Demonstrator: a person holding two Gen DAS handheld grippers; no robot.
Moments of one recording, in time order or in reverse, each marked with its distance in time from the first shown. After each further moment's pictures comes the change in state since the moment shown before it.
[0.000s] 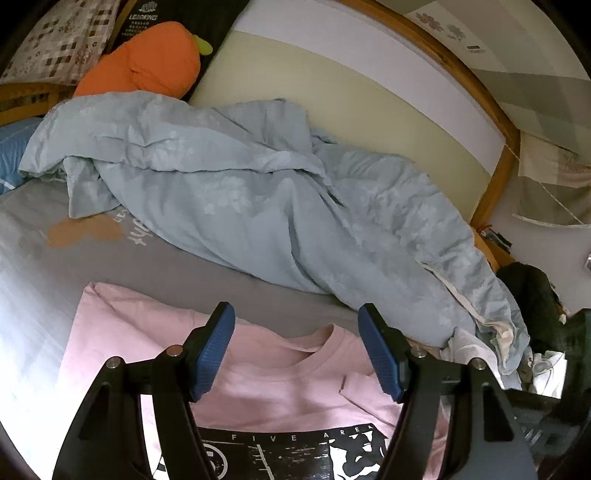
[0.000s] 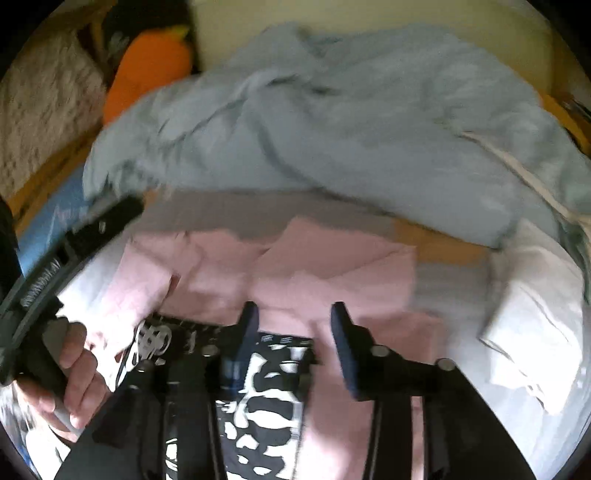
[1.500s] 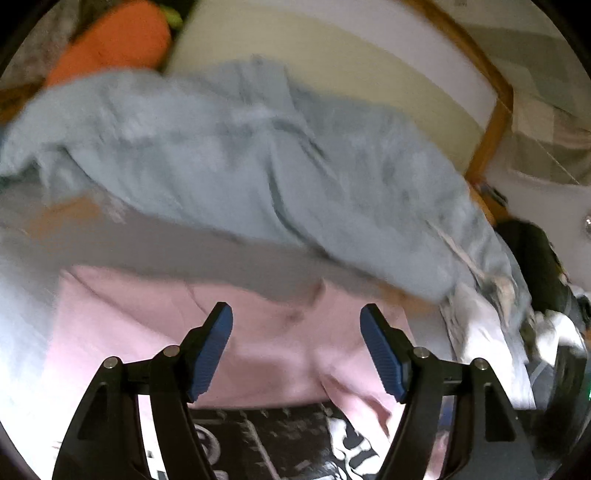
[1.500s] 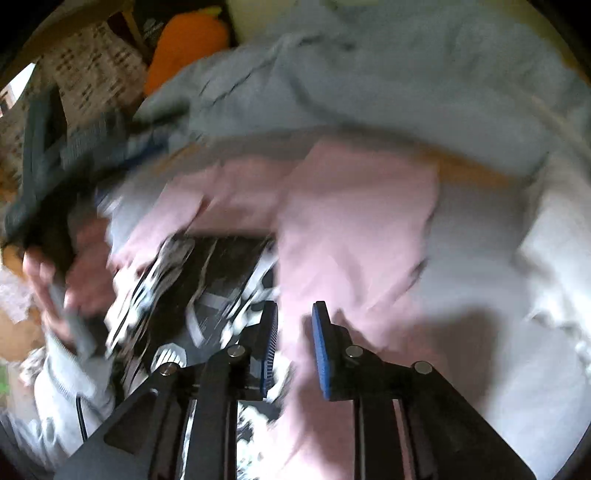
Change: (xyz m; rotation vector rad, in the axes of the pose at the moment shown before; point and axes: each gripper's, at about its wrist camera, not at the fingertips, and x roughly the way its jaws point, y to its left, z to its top) left arm 0.031 -0.015 -0.015 0.064 0.214 -0.062; right arm 0.009 -0.027 -0.064 -0.073 0.084 0.183
